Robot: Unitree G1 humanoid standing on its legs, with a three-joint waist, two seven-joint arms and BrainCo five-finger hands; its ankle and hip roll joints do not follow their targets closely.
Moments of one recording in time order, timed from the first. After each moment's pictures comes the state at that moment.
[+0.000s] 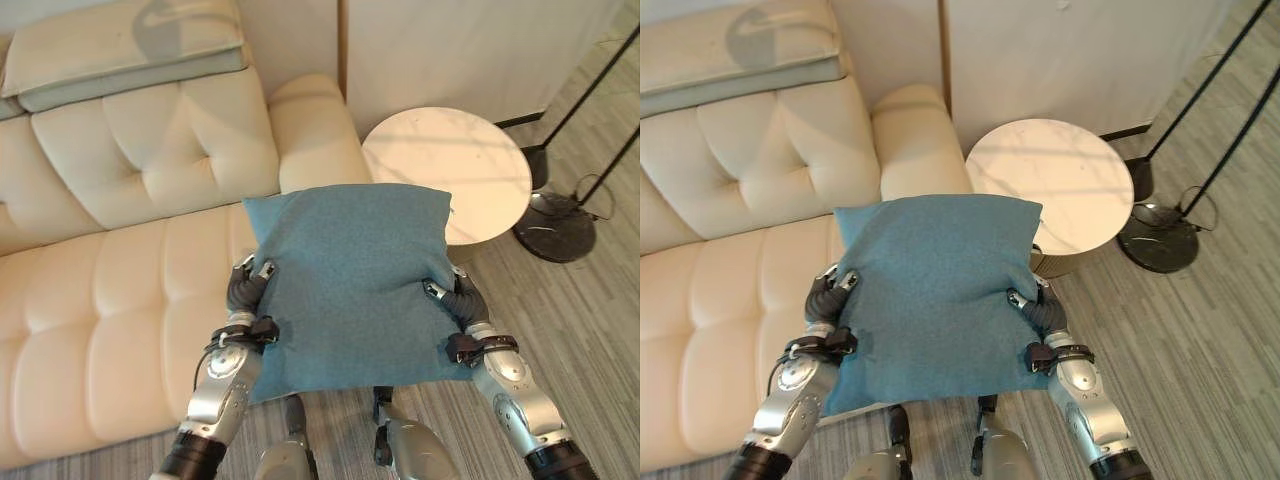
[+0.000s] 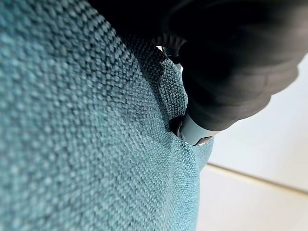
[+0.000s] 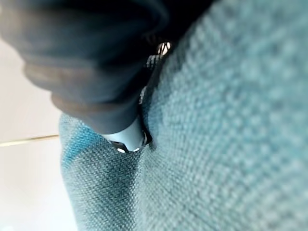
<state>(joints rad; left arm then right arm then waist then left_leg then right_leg) 0.01 0.29 -0.15 -0.03 -0.50 -0.13 0.28 0.01 -0.38 0.21 -0.05 0.45 -0.06 -0.09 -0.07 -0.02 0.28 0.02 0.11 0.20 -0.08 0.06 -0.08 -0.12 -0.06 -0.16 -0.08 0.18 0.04</state>
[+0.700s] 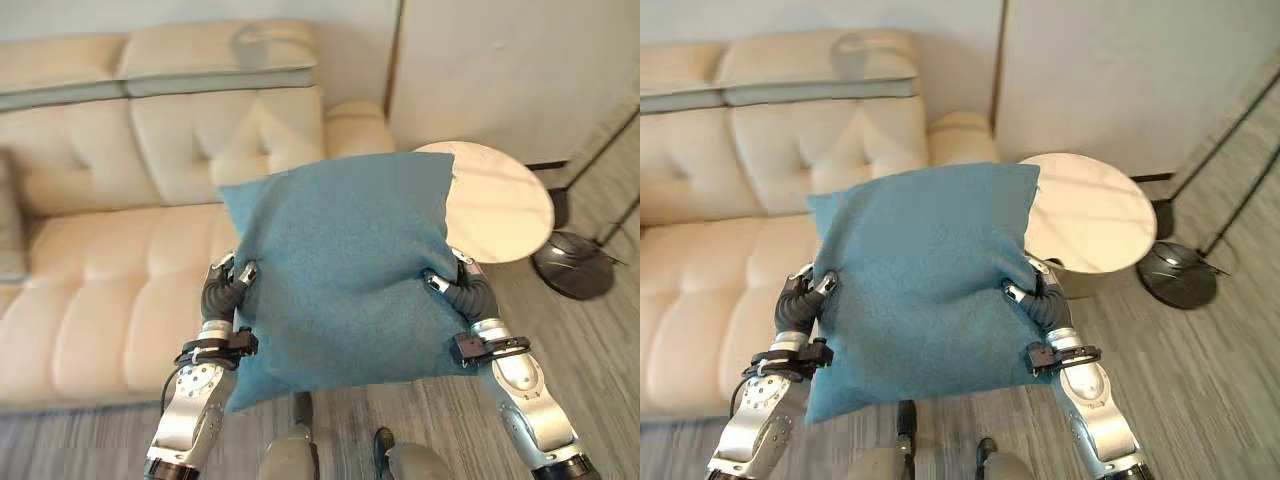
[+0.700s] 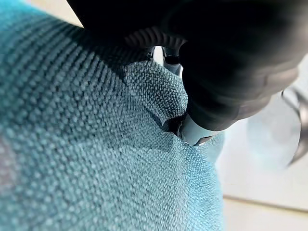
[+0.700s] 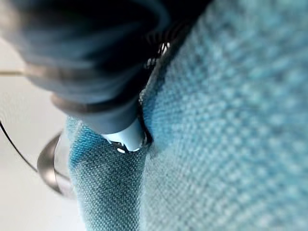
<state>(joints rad) 0.09 0.34 -0.12 -0.12 -0.45 -0.14 0.24 0.05 -0.38 0.19 -0.17 0.33 -0.13 -0.07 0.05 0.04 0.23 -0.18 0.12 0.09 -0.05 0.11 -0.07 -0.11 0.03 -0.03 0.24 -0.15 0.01</state>
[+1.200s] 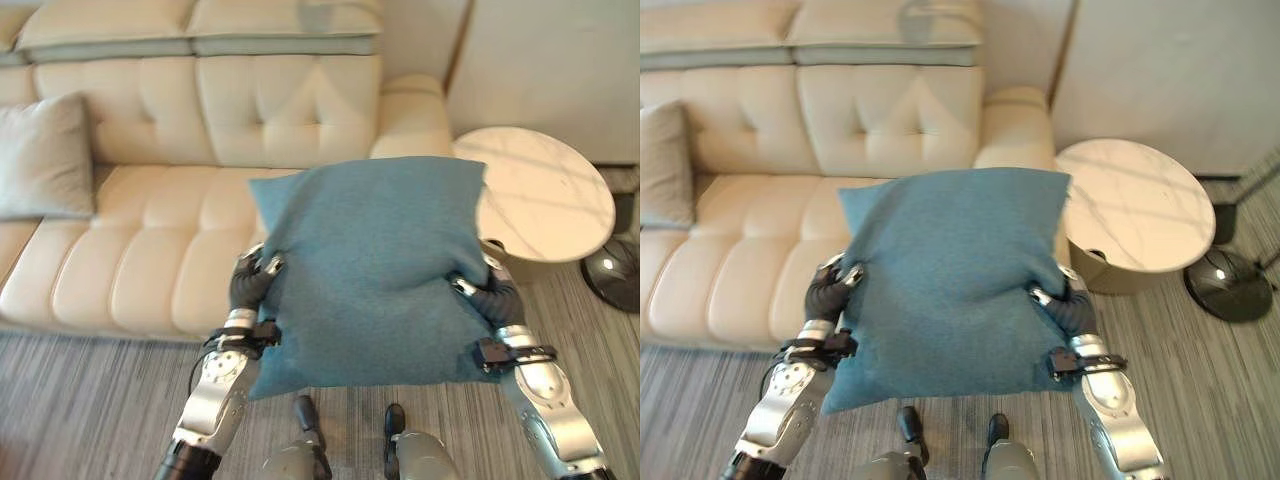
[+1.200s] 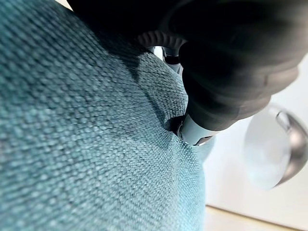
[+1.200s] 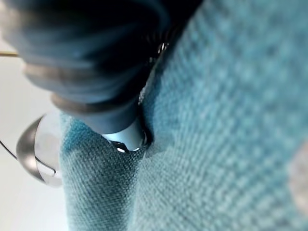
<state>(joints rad) -0.03 0.31 -0.23 -0.08 -0.45 -0.14 0.23 0.10 -0.40 0.07 -0.20 0.35 -0.13 -0.10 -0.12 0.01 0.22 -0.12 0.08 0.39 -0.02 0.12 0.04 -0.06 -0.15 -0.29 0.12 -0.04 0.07</state>
